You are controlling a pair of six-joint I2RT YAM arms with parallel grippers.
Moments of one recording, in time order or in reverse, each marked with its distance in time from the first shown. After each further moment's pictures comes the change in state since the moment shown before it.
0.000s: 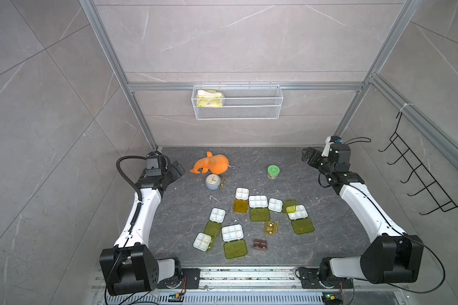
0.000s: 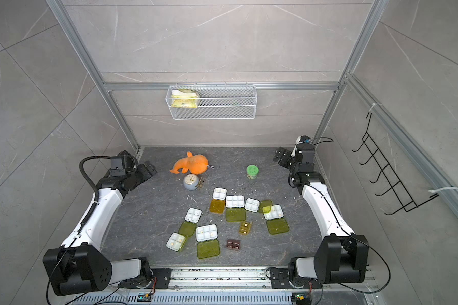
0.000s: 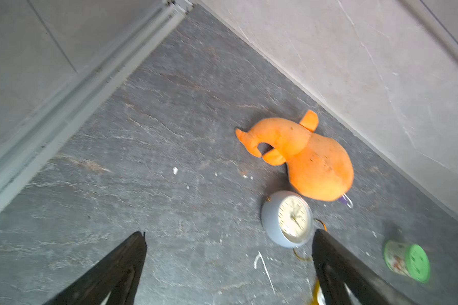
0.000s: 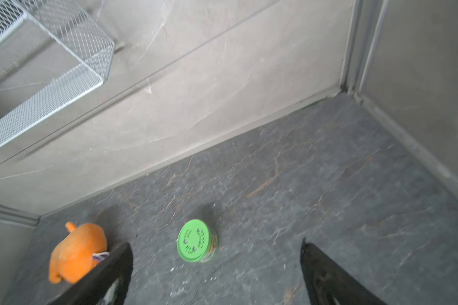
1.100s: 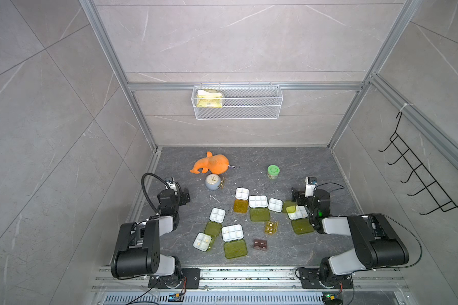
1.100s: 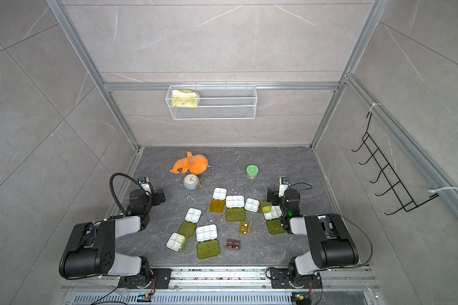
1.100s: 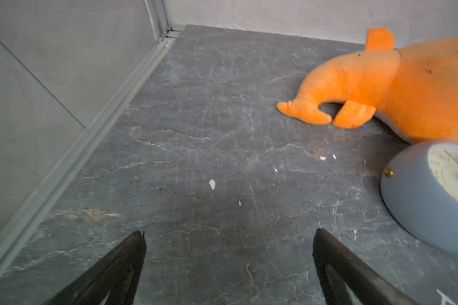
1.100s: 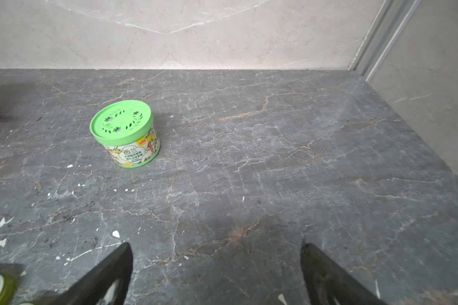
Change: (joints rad) left arm -0.002 0.103 -0.723 1.103 -0.195 0.440; right arm 0.055 0.110 -0.834 1.046 0.103 -0.416
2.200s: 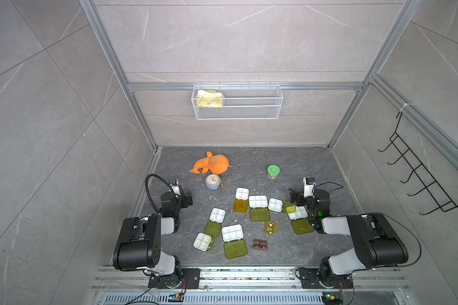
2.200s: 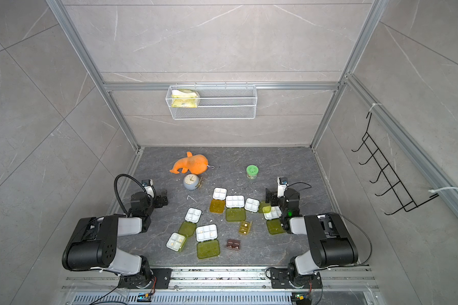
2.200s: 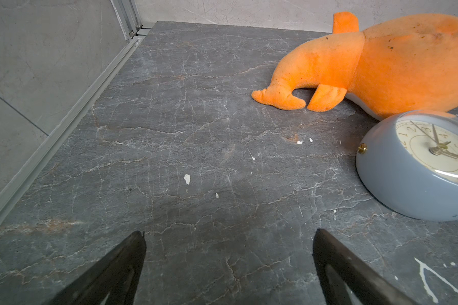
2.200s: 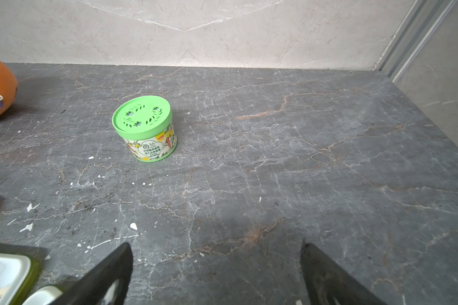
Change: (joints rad) left arm 0.000 0.097 -0.072 0.174 0.129 0.063; right arm 0.000 0.021 0.000 0.008 -0.079 -0.017
